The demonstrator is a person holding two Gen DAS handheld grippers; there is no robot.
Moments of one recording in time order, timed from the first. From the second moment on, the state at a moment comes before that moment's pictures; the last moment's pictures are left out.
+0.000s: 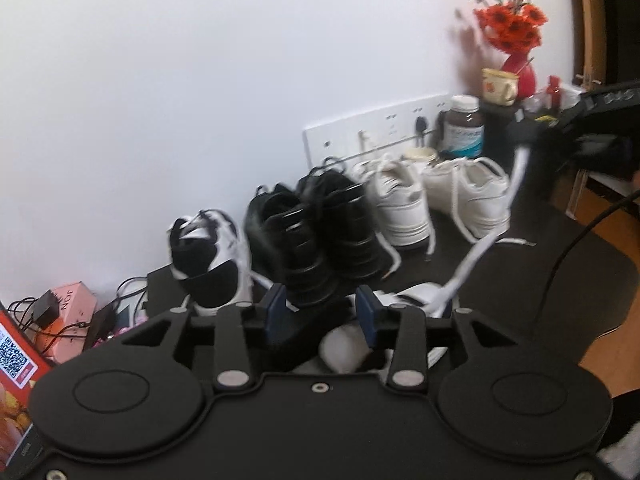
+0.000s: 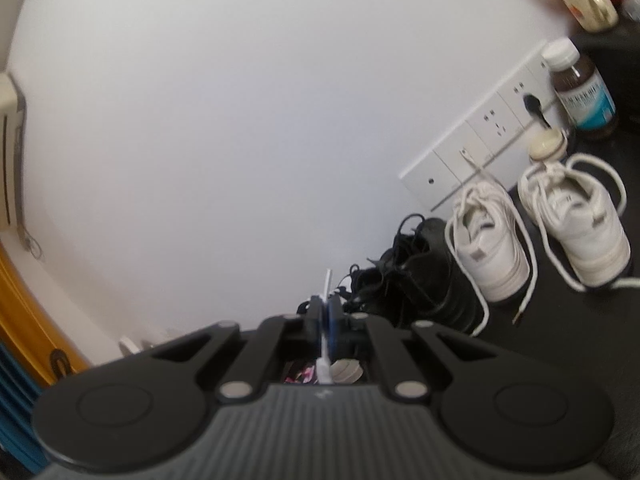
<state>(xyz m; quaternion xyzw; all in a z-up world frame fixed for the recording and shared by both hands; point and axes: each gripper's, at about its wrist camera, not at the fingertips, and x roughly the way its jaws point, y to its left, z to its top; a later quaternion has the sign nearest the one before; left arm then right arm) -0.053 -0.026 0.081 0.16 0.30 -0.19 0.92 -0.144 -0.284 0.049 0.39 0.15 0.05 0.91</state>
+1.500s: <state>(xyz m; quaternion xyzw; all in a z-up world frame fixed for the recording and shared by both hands) 0.081 0.064 -0.002 -0.15 0.43 -0.32 0.83 -0.010 -0.170 -0.040 0.50 0.43 0.01 0.75</state>
